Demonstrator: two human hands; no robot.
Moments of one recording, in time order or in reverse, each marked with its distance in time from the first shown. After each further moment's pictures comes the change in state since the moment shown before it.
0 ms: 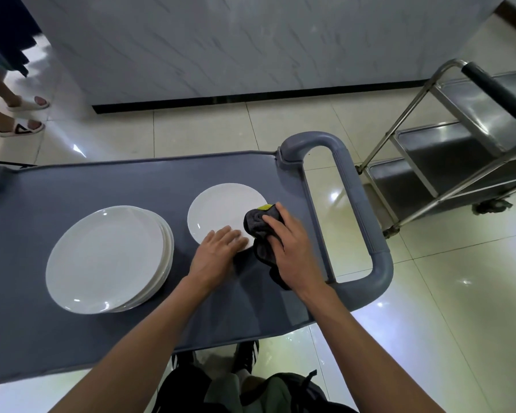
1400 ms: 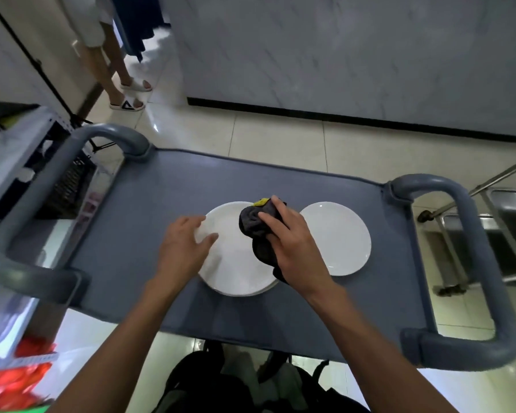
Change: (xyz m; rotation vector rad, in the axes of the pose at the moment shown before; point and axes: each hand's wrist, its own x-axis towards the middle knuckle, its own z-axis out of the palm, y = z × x) left_hand -0.172 -0.174 -0.115 -0.477 0.411 -0.836; right_hand 0.041 -0.204 0.096 -0.028 -0.130 -0.418
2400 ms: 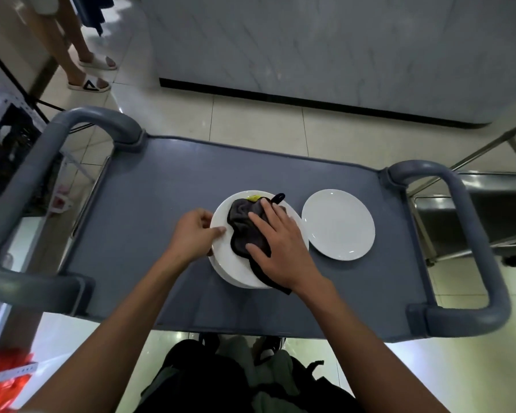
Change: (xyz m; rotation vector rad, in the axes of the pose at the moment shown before) left_hand 0.039 -0.027 -0.014 -0.441 -0.363 -0.234; right_hand 0.006 -0.033 0.070 -0.108 -0.225 0.173
